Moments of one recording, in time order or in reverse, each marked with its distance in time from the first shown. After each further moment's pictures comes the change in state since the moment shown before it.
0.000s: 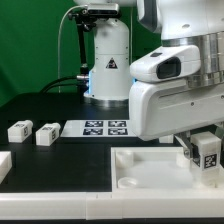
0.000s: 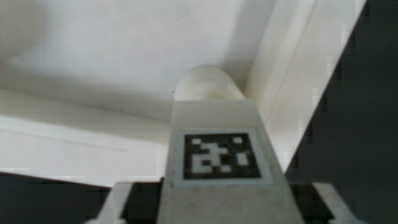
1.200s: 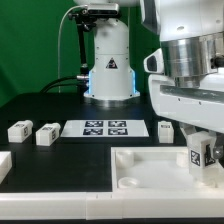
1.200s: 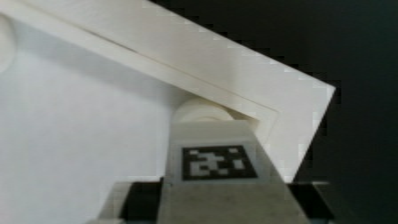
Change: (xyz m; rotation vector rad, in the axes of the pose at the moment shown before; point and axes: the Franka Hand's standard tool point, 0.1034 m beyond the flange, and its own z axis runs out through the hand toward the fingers) arm -0.006 -0.003 0.002 0.019 0.012 1.452
